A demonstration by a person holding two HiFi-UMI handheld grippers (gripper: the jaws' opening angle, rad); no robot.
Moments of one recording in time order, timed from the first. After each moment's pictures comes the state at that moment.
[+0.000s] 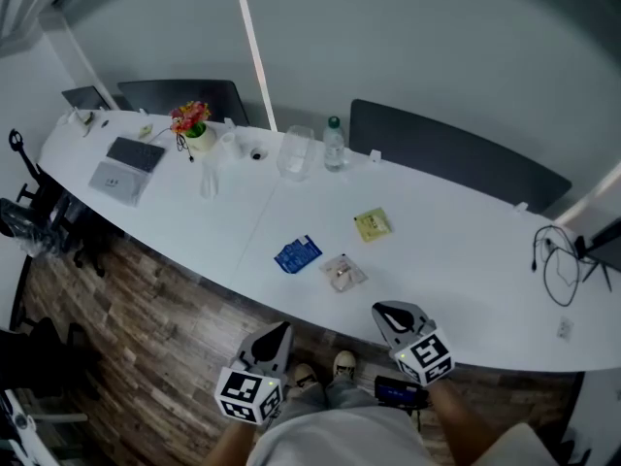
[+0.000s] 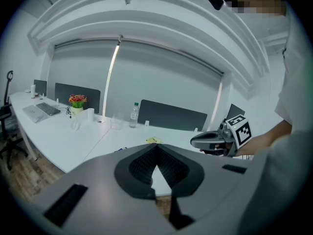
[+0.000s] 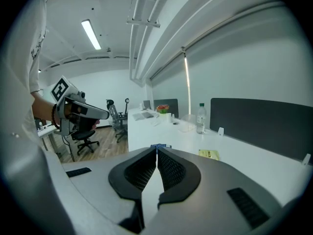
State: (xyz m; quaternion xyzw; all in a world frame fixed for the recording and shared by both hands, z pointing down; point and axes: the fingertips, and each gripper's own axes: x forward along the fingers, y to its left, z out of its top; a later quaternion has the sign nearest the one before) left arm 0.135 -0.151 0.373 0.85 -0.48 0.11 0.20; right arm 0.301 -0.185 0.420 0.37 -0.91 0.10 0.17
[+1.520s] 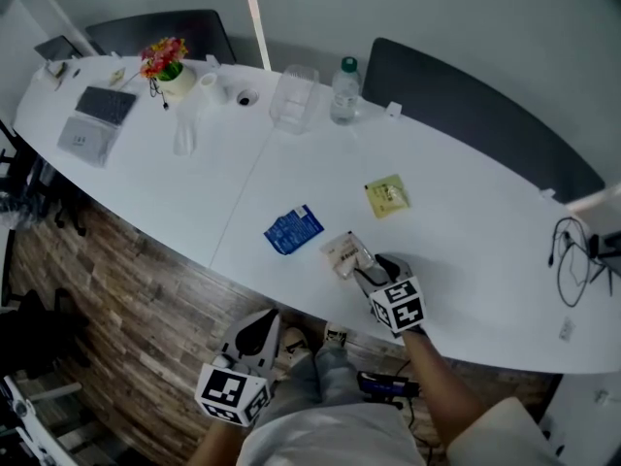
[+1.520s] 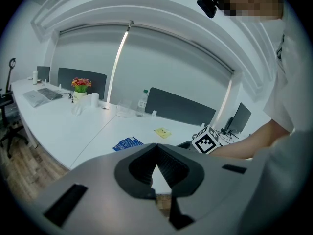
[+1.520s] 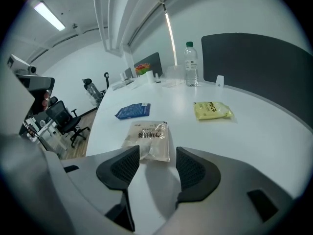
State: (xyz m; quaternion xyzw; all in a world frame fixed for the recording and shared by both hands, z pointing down) left arm 0.114 -0.198 0.426 0.83 -0.48 0.13 0.26; right arm 0.292 -0.286 0.600 0.39 -0.83 0.24 0.32
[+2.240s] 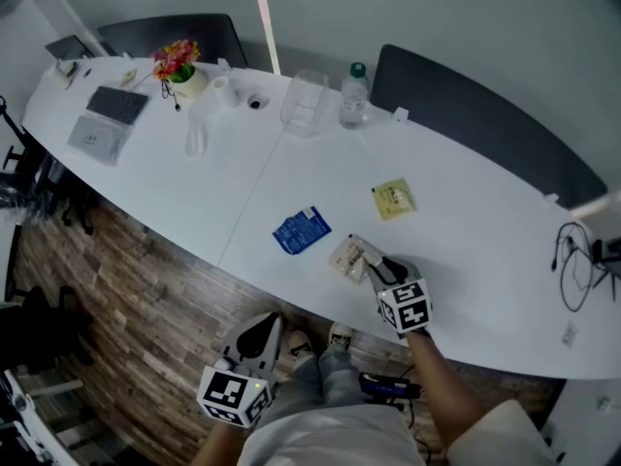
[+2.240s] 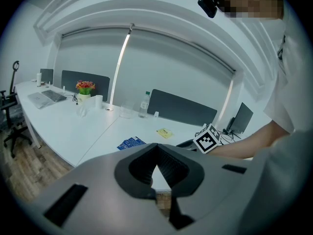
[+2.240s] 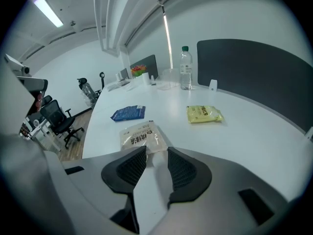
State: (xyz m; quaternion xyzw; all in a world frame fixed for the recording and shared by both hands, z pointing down) left arm 0.103 -0.184 0.423 0.82 -0.50 0.13 0.25; right arm 0.304 -0.290 0.592 0.43 -0.82 0.23 0.32
